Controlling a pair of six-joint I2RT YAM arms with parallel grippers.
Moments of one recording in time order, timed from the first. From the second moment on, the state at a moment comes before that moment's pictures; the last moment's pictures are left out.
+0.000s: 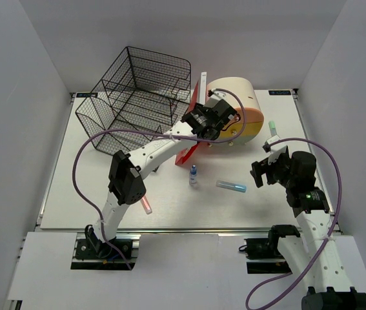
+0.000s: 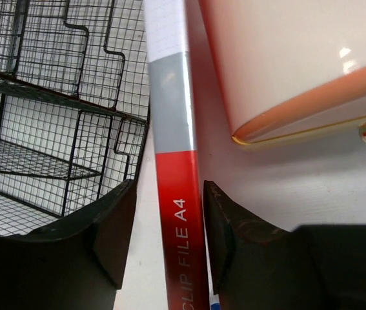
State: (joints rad) left arm -0.93 2.17 2.20 -0.96 -0.77 -0.34; right arm 0.05 0.64 0.61 -0.48 -0.36 -0.37
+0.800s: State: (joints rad) left arm -0.90 2.18 2.20 -0.96 -0.74 -0.31; right arm 0.05 0.64 0.61 -0.48 -0.36 -0.37
